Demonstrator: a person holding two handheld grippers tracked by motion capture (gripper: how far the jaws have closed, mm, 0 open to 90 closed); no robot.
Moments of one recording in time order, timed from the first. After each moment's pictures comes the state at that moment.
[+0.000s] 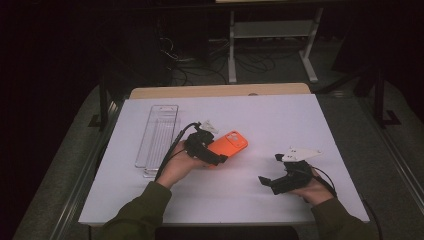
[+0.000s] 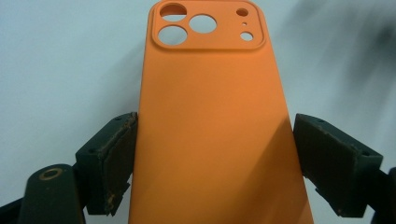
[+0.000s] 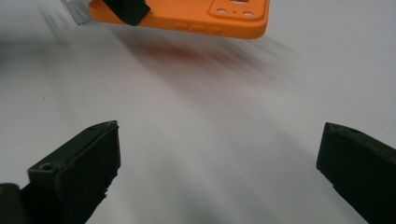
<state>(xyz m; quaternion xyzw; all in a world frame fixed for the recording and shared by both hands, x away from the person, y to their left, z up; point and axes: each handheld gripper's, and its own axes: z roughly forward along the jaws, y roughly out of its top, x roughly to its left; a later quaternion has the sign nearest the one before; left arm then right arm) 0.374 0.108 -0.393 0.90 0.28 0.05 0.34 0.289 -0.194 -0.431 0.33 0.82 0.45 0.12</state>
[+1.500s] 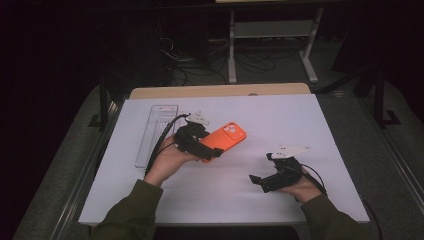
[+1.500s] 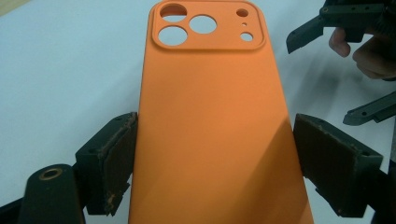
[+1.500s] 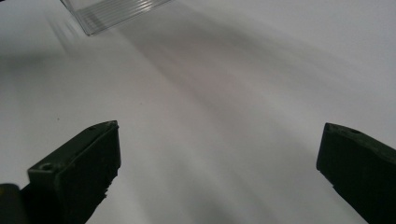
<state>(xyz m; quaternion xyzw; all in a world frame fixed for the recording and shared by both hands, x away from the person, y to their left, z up) 0.361 0.123 -0.350 0.88 0.28 0.05 0.39 0.294 -0.167 -0.423 0.35 0.82 0.45 0.10</state>
